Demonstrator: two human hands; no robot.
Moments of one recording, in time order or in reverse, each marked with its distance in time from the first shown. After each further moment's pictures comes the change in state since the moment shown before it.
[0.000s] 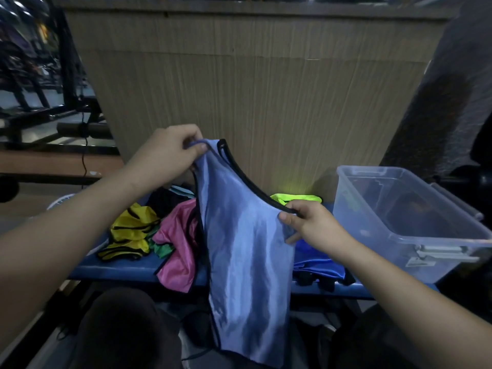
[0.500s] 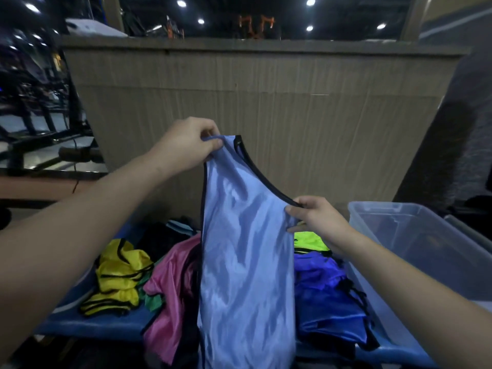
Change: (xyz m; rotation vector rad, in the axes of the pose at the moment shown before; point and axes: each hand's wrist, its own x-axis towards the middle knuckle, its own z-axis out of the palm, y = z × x) left_hand 0.116 0.001 0.005 -0.027 -0.017 0.067; right_hand 0.117 -0.005 -0.032 0.241 0.062 0.039
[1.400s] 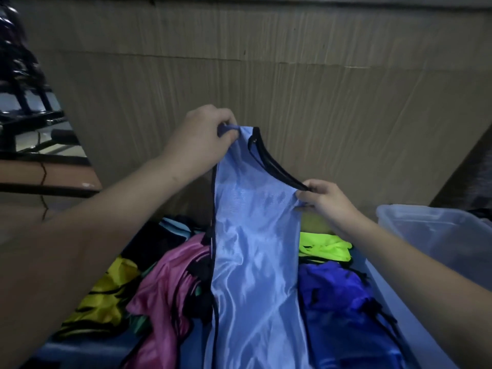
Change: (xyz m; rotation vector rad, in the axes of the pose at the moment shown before) left_hand 0.037 -0.036 0.059 0.059 0.119 0.110; right_hand 0.103 0.037 -0.007 0.046 0.037 -0.054
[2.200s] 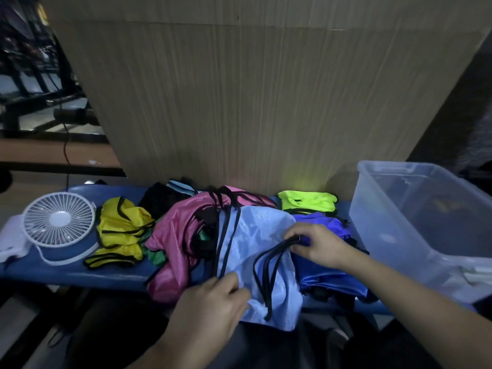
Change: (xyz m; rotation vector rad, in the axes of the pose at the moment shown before) left_hand -0.324 0.071 0.046 0.211 -0.382 0.196; right_hand -0.143 0.100 0.000 -0.670 -0.384 -0.228
